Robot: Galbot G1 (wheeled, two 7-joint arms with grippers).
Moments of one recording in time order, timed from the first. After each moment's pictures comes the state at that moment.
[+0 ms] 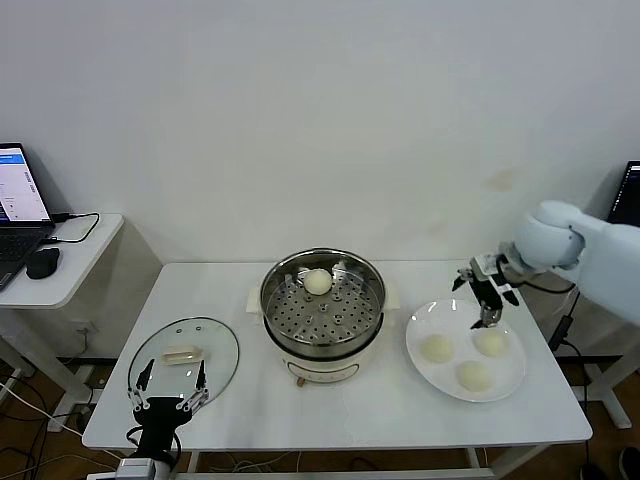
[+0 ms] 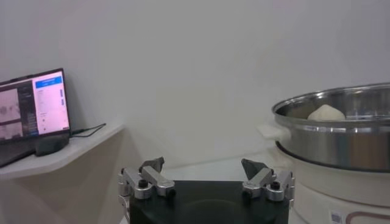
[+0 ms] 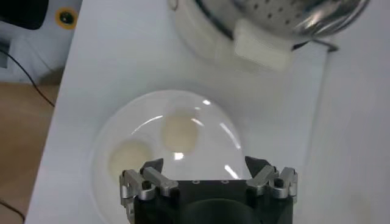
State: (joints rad) left arm 1.73 -1.28 -0.56 -2.15 -0.06 0.03 -0.24; right arm 0.38 0.51 -1.14 1.52 0.05 -0.21 -1.08
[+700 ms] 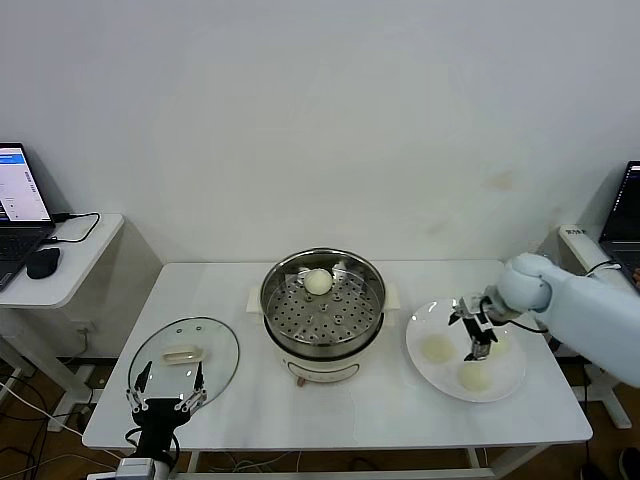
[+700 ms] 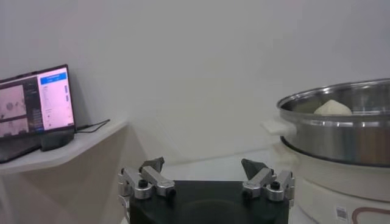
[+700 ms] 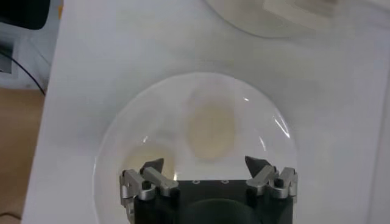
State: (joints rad) left arm 1.72 -1.30 -0.56 -2.13 -0.06 0.04 -0.24; right arm 0.05 0.66 -0.93 1.32 -0.08 -0.18 -1.03
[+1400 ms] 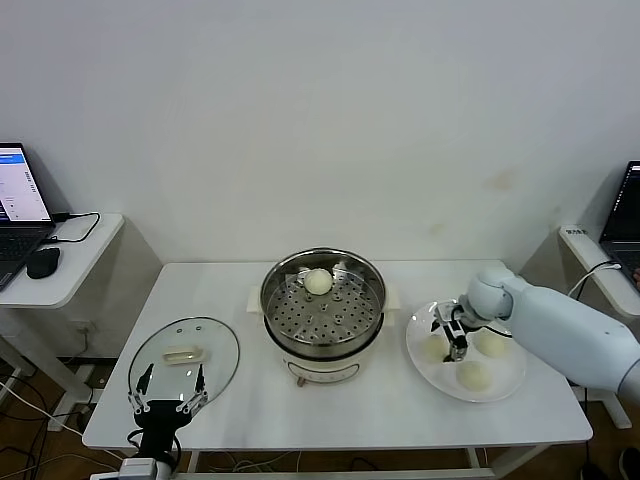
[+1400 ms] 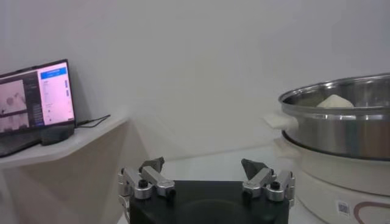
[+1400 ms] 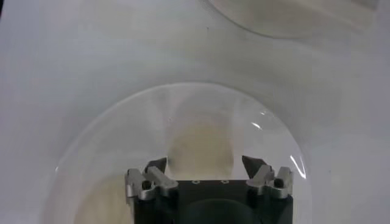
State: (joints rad) left arm 1.72 -1.30 -0.56 -2.12 -0.05 0.04 -0.23; right arm -0.02 0.77 -0.87 1.20 -0.15 -0.17 -1.01
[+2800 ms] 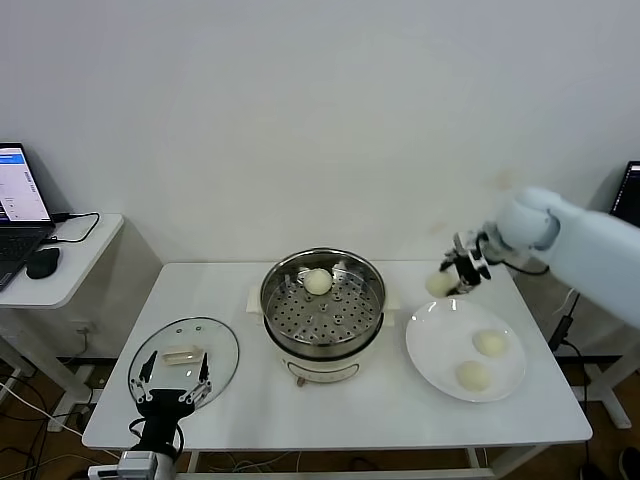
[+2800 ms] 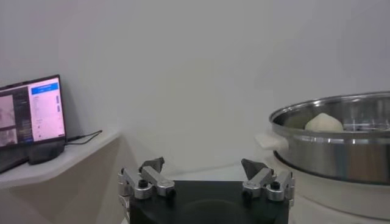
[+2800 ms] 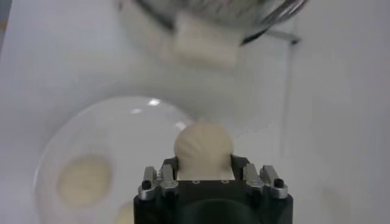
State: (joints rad) left arm 1.70 -1.27 -0.55 -2.16 -0.07 0.04 -0.23; right arm 0.55 0.71 -1.14 1.42 0.21 -0.30 -1.01
